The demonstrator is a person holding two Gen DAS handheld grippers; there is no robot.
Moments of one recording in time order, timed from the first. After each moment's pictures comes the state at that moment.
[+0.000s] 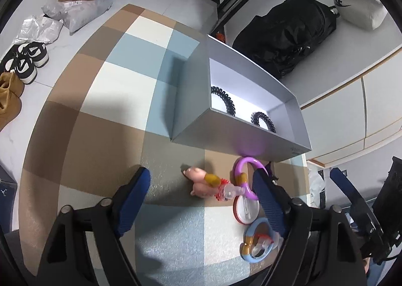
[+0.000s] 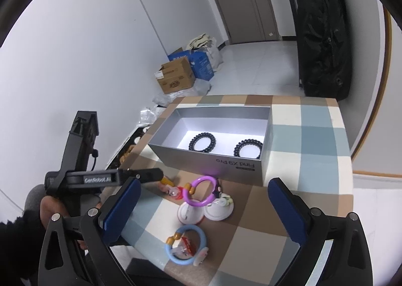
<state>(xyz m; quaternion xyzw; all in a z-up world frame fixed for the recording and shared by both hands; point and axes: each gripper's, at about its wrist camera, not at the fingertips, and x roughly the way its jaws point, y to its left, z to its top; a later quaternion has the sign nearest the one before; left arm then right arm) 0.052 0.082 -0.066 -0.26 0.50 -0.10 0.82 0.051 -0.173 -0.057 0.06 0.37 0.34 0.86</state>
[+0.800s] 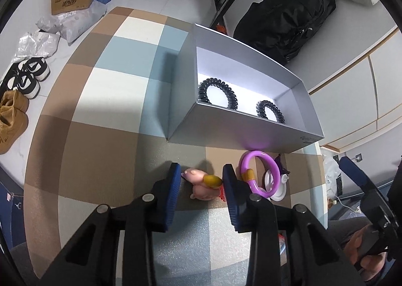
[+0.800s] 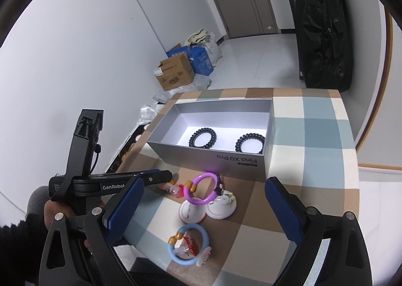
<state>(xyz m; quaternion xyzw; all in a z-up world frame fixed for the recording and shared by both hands) 0.061 0.069 -0.067 -0.21 0.52 -0.09 0.82 0.057 -0.170 -0.063 0.07 0.39 0.34 0.85</state>
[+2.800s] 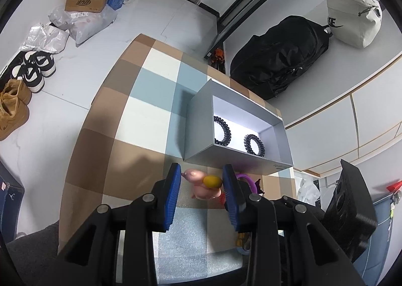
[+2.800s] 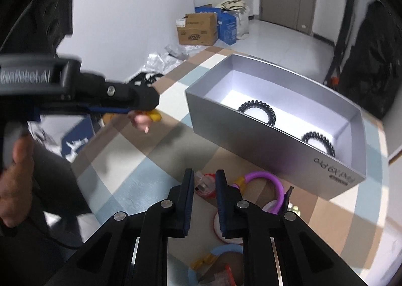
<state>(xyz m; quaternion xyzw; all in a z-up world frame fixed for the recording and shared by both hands) 0.044 0.112 -0.030 -0.28 0.47 -0.09 0.83 0.051 -0.060 -0.101 -0.10 0.42 0.37 0.82</state>
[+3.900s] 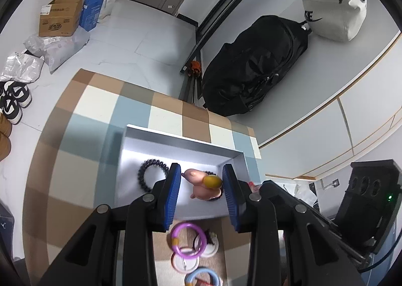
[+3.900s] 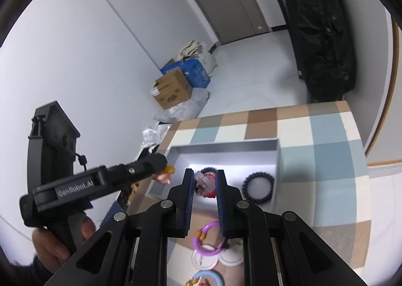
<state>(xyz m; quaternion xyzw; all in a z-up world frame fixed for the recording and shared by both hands) 0.108 0.045 0.000 -0.26 0.43 -0.12 0.86 0.118 -0.163 -0.043 0.15 0.39 0.32 0.85</state>
